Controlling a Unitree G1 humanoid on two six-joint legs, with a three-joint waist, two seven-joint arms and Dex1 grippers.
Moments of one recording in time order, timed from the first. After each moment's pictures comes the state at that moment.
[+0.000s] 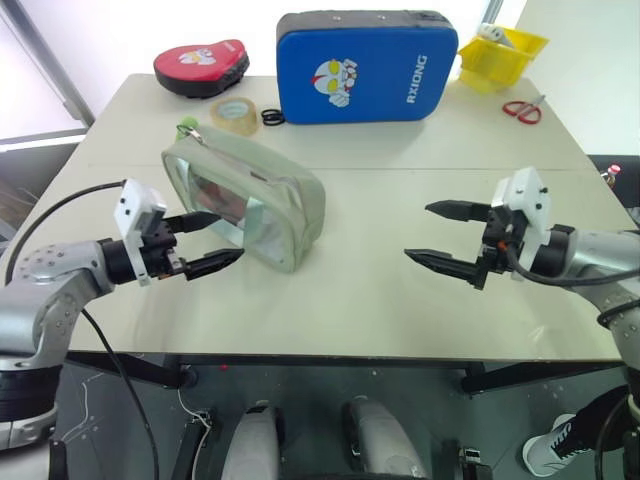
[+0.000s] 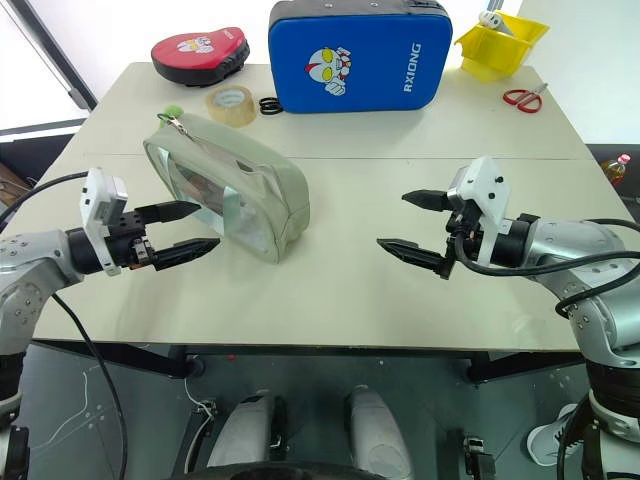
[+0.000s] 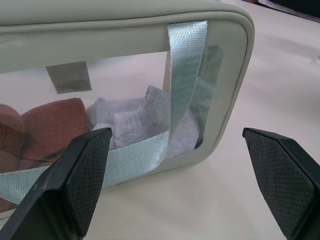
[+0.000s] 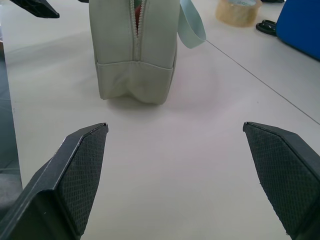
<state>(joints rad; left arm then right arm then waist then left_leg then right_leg) -0.29 0.83 0.24 -0.22 -0.65 0.62 -0.99 -0.32 -0.89 -0.20 -0.42 0.67 0.69 0.89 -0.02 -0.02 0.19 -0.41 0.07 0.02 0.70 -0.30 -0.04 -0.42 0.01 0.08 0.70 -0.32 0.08</state>
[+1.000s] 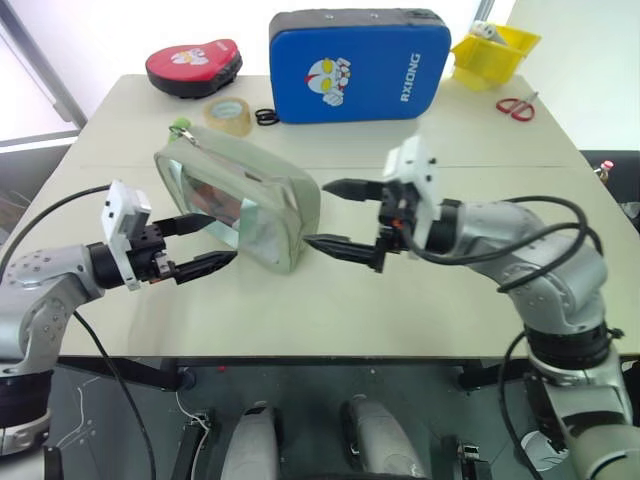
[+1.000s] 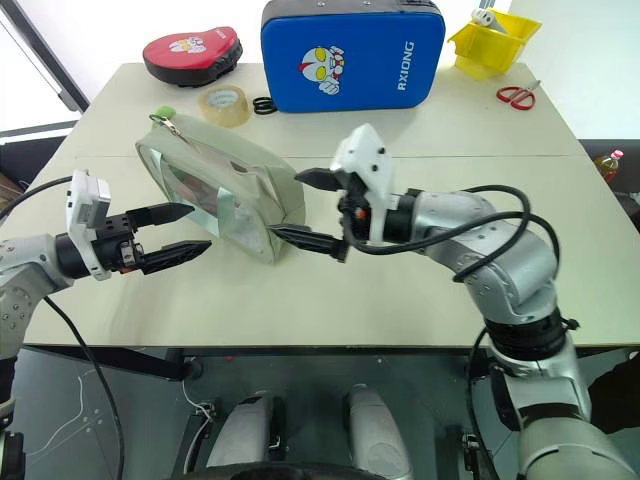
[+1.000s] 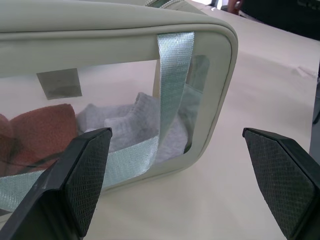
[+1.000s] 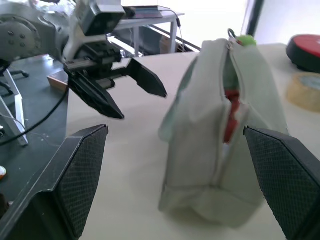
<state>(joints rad) -0.25 0.83 0.29 -0.21 -0.69 0.62 -1.03 -0.71 -0.54 0.14 -0.46 0.70 0.85 0.66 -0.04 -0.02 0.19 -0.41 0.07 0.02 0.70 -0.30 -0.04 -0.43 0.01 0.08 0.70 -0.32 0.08</state>
